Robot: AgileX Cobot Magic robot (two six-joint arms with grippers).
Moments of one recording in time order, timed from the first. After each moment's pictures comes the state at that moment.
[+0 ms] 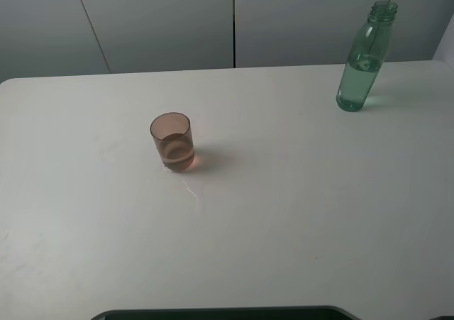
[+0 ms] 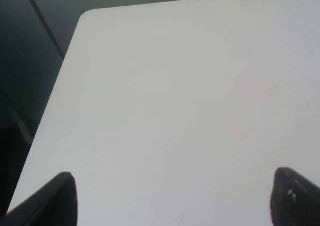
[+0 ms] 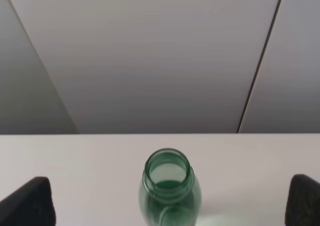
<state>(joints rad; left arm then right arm) -0.07 0.00 -0.51 0.12 1.09 0.03 0.04 1.38 -1.26 0.02 0.59 0.02</state>
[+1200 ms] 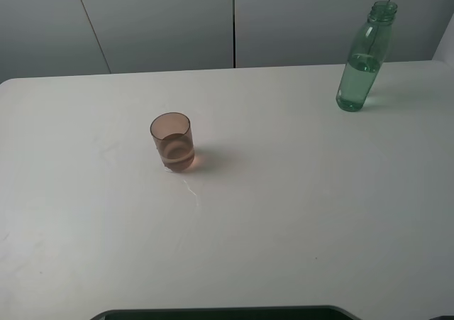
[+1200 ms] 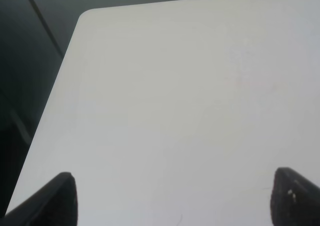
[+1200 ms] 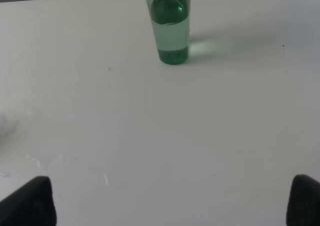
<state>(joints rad) -0.07 0.00 -0.51 0.11 1.09 0.03 0.04 0.56 -0.95 0.02 1.22 0.07</state>
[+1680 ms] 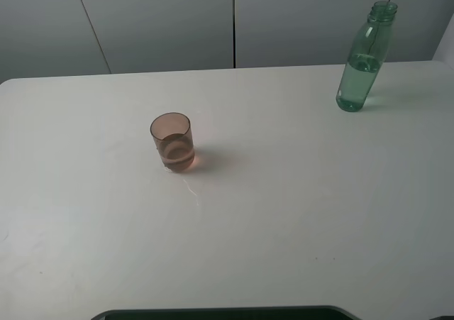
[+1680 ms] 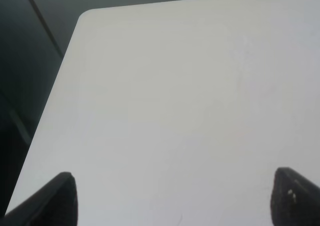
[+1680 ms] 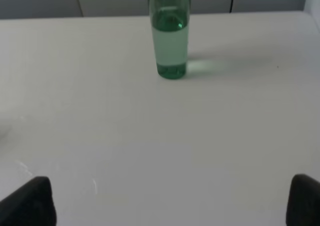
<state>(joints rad) -0.07 0.00 -0.51 0.11 1.09 0.03 0.04 0.14 -0.66 0.02 1.14 0.02</state>
